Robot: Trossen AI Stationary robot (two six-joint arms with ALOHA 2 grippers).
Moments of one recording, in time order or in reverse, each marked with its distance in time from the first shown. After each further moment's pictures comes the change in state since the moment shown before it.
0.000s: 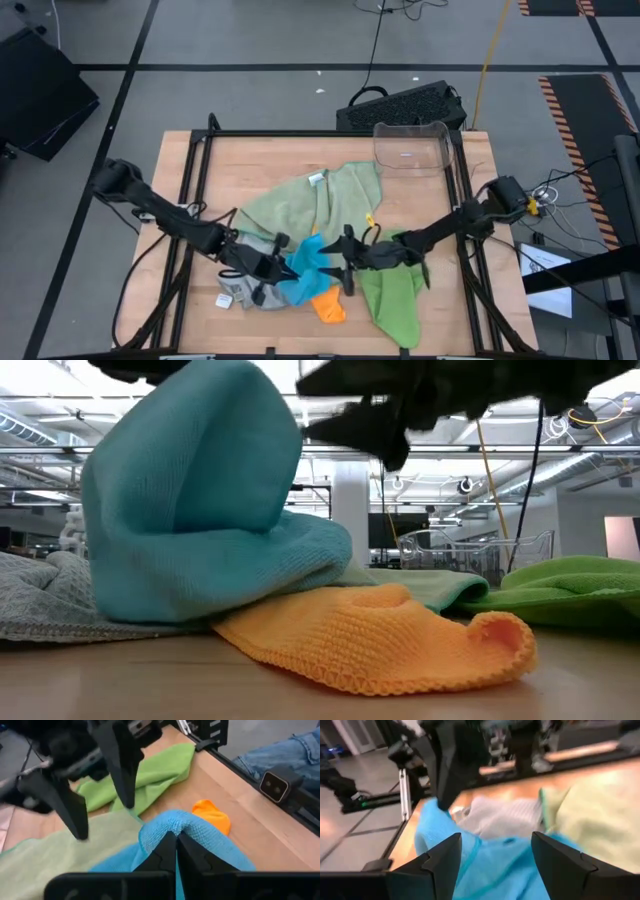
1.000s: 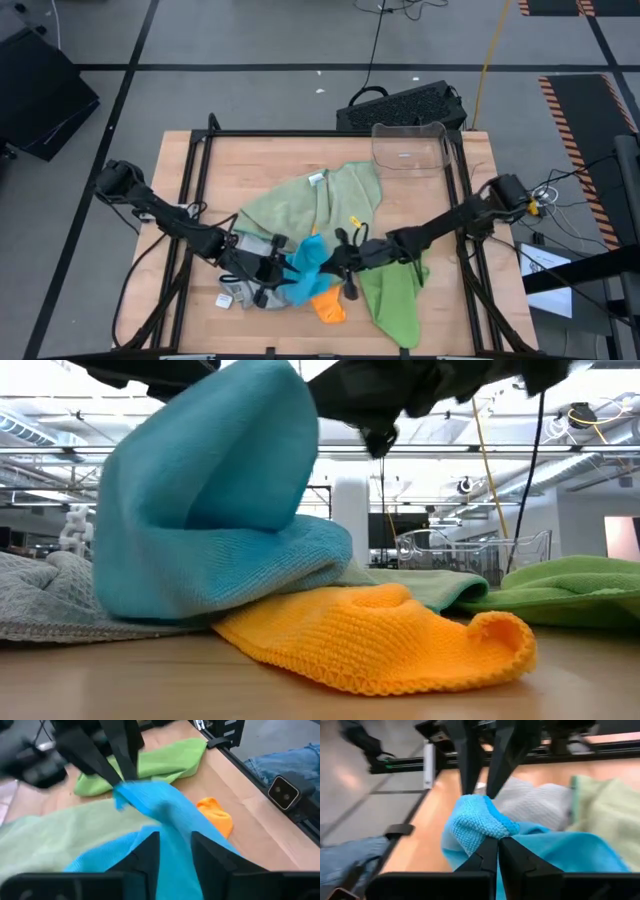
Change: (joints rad) left arm -0.032 0.011 0.000 -0.028 -0.088 -0.162; right arm 0.009 -0.061 0.093 -0.274 -0.104 -0.113
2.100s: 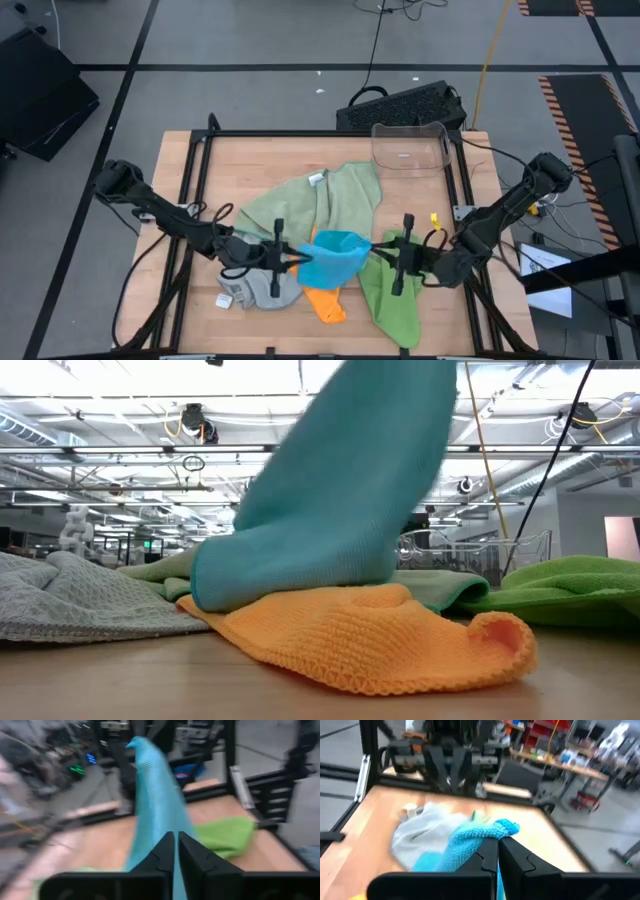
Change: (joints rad) left arm 0.033 0.006 0.005 0.362 -0.165 0.076; right arm 0.324 -0.451 -0.021 -0.464 0.681 -0.133
